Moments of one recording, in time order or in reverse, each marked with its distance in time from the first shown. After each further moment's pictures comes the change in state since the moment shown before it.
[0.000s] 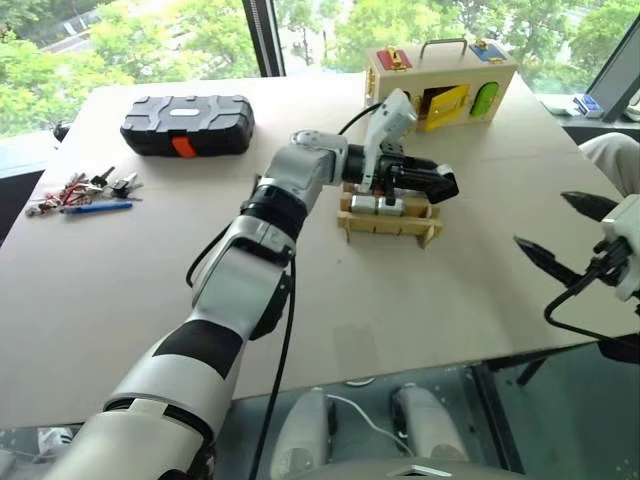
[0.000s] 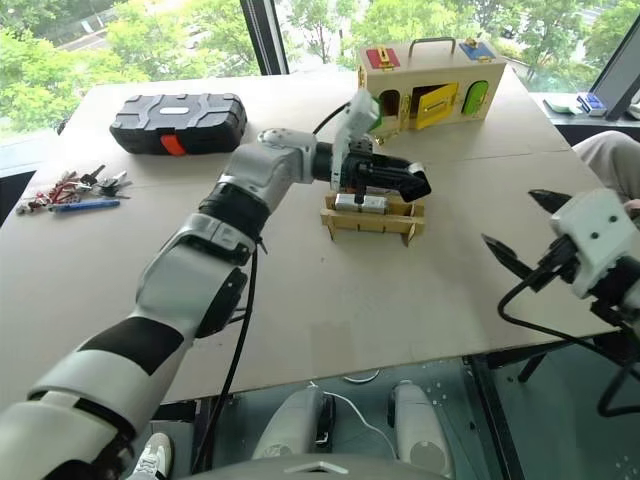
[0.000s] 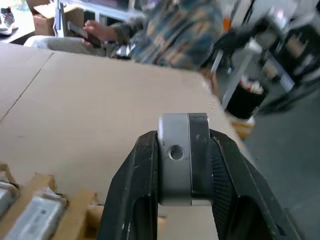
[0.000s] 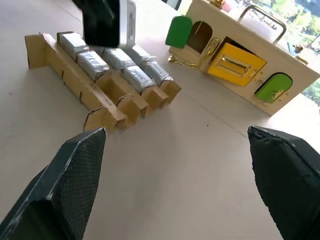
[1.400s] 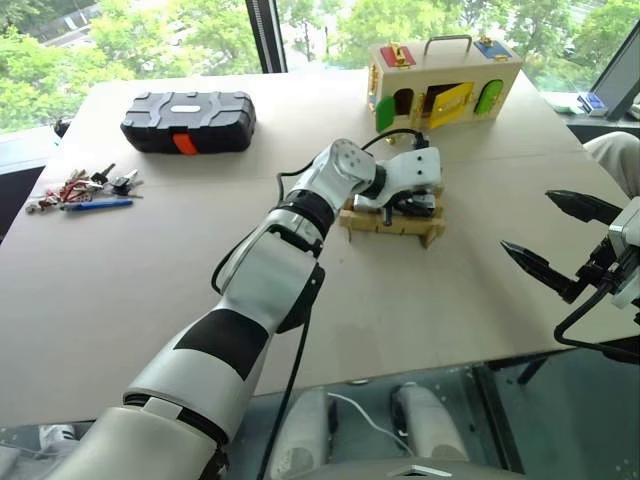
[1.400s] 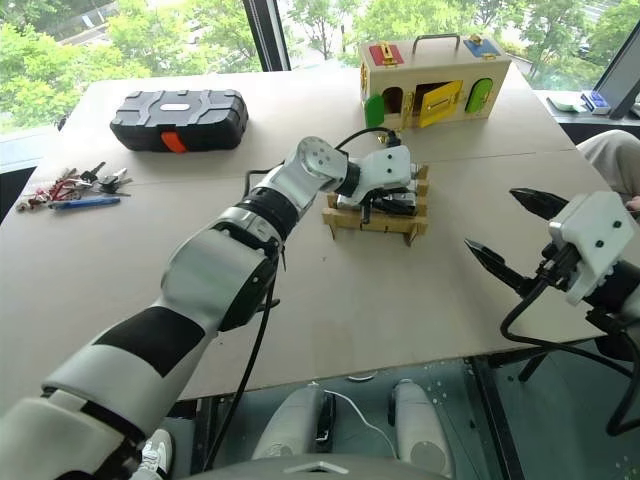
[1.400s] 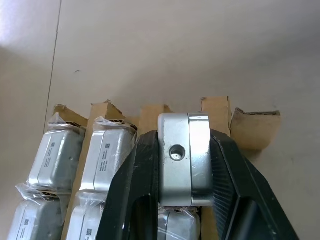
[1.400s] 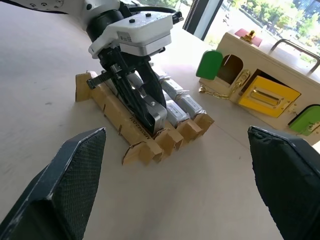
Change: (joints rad) left arm -0.060 -0.100 0.035 0.291 0.551 -0.394 0.238; right arm 0.071 -0.016 0.044 -0.068 0.157 -0.050 -0.073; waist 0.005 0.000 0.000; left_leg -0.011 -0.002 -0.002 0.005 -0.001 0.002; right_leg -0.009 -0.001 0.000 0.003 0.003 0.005
